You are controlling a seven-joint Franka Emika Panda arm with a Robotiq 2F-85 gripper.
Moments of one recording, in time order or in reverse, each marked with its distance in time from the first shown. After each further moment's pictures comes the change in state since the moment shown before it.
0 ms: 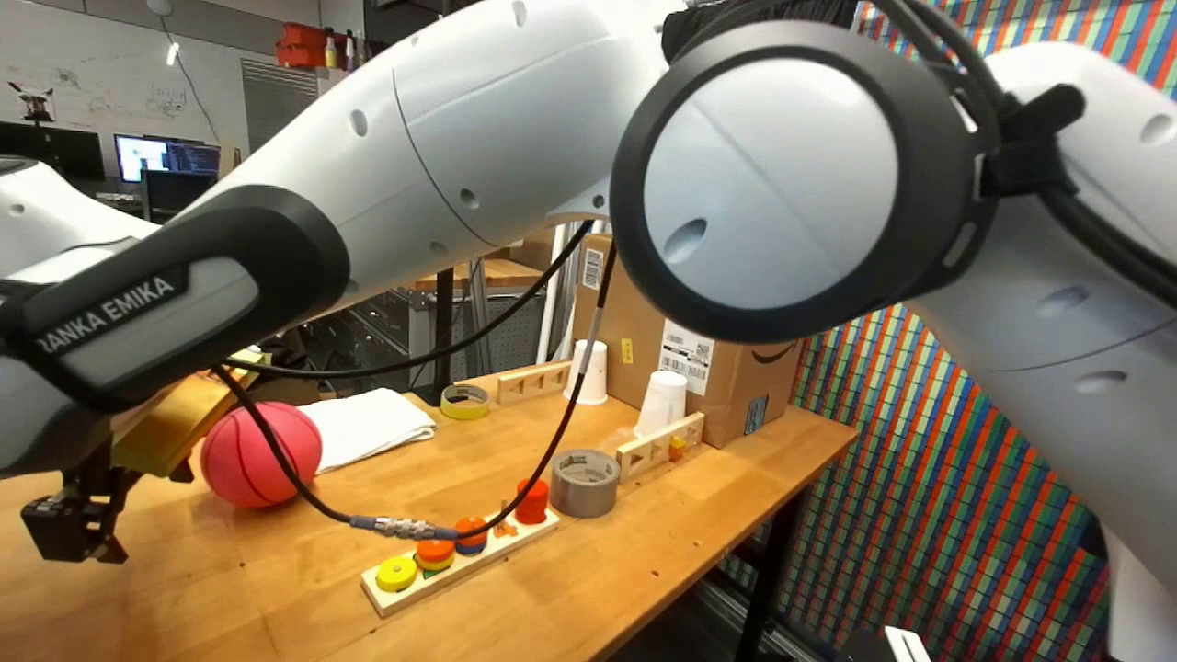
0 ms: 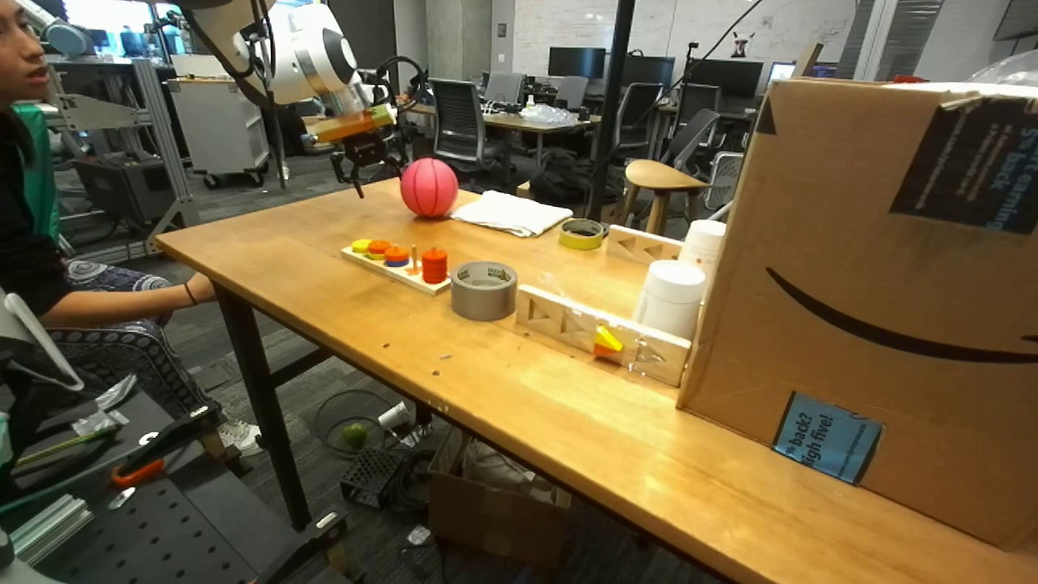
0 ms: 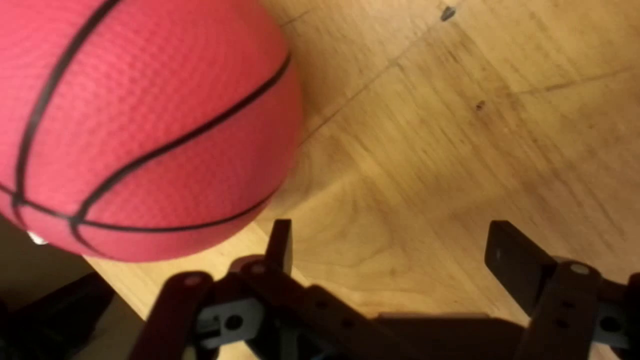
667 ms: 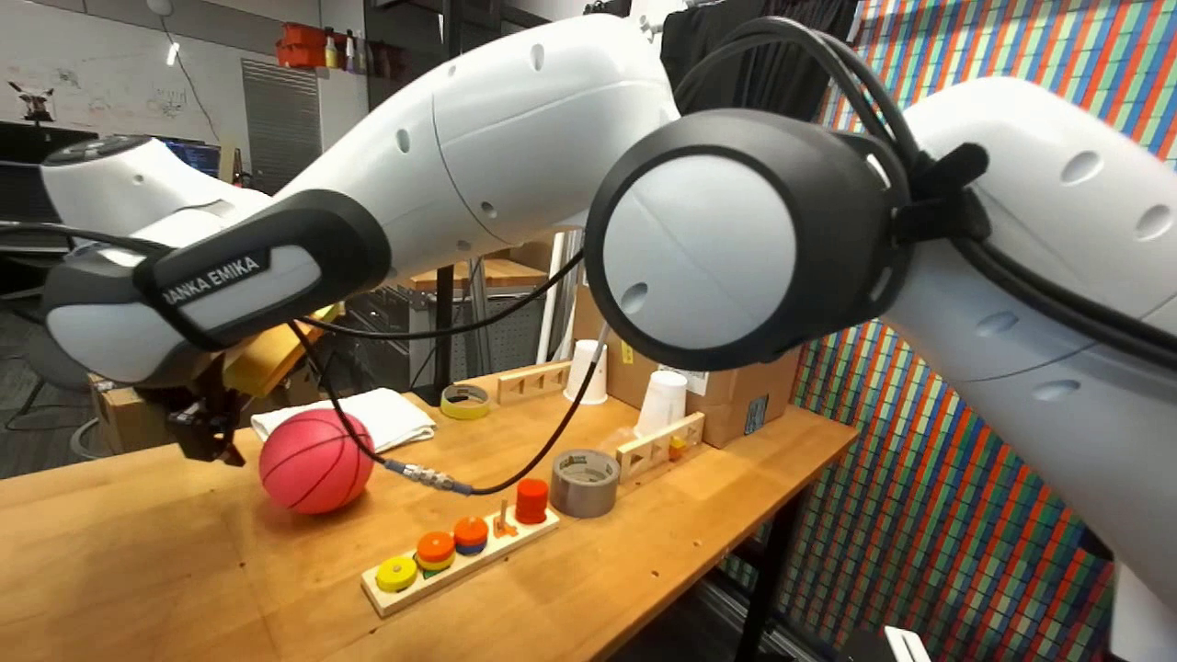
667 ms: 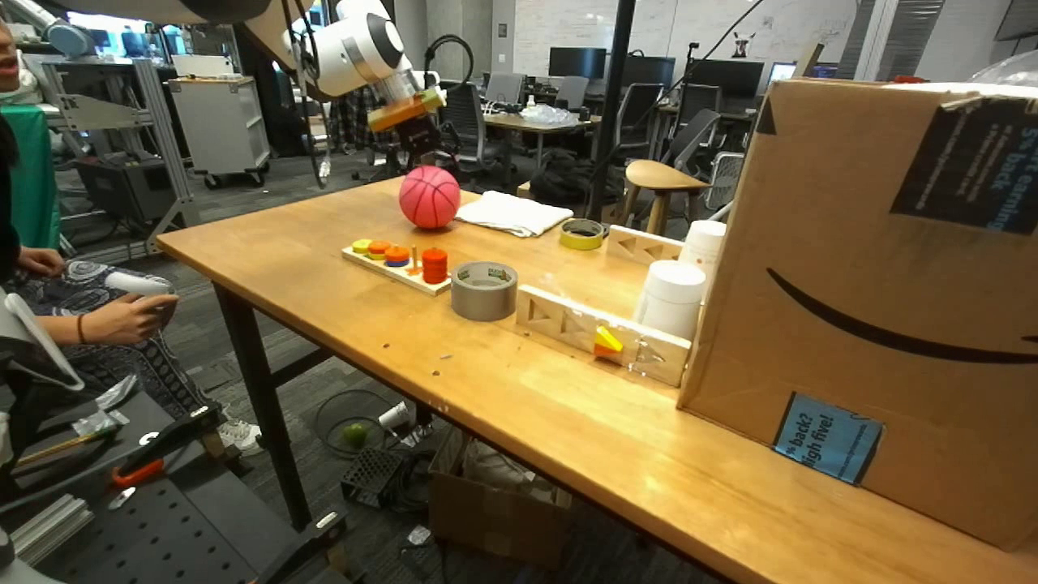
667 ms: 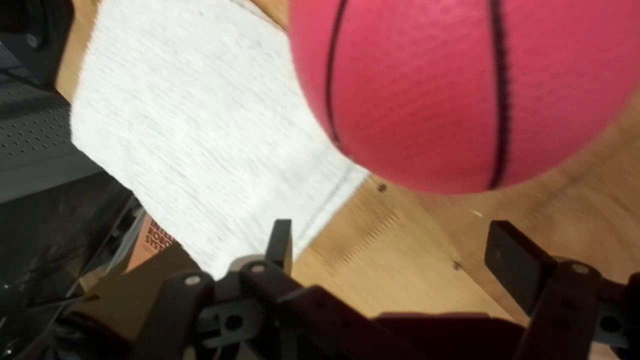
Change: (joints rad) arm -0.050 0.045 -0.111 0.146 -0.008 -0.103 -0.013
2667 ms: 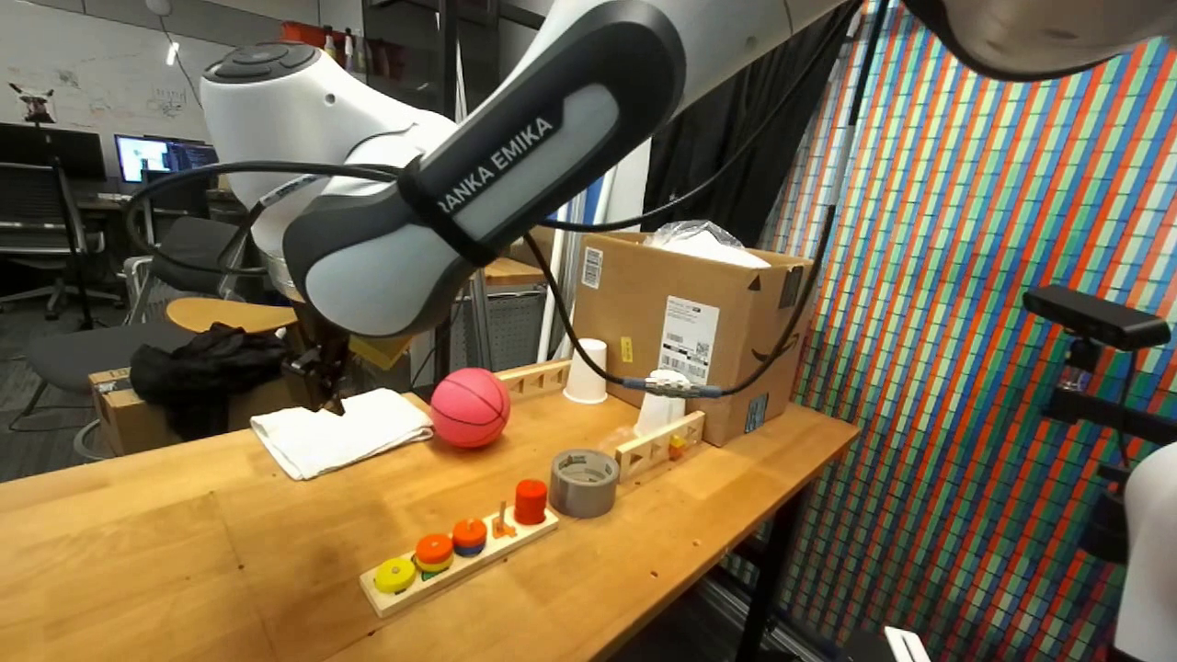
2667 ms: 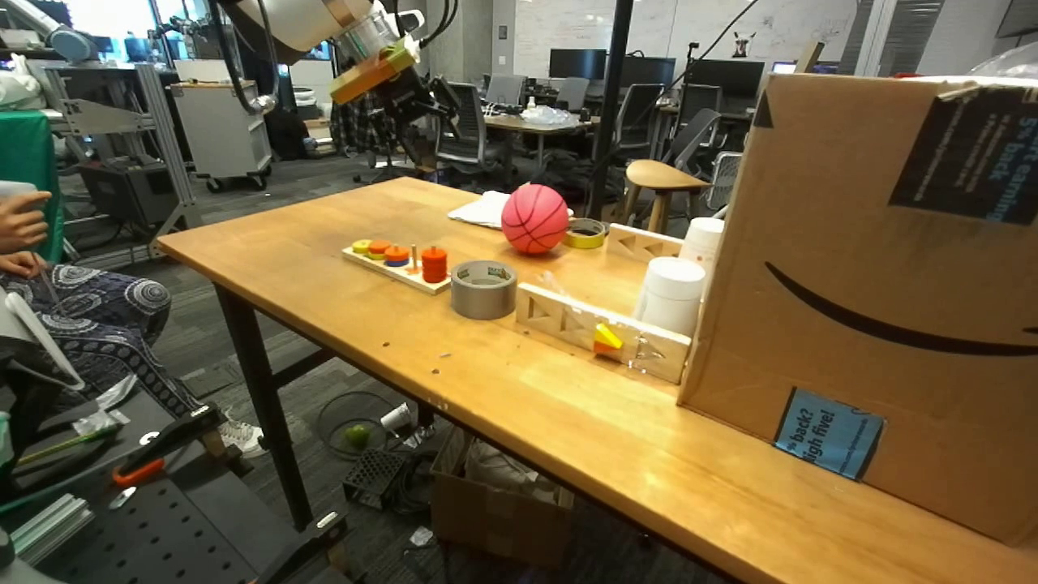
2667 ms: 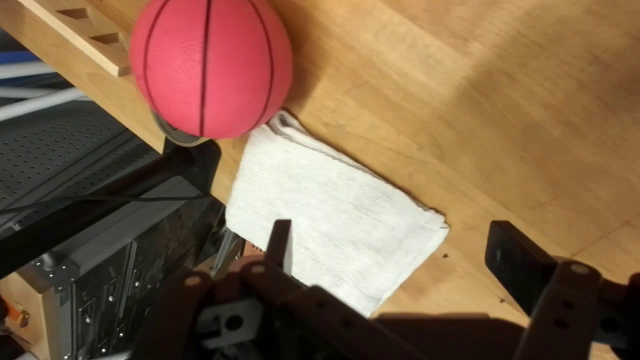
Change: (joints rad) arm -0.129 -0.626 0.075 -0.849 -0.263 0.312 0.400
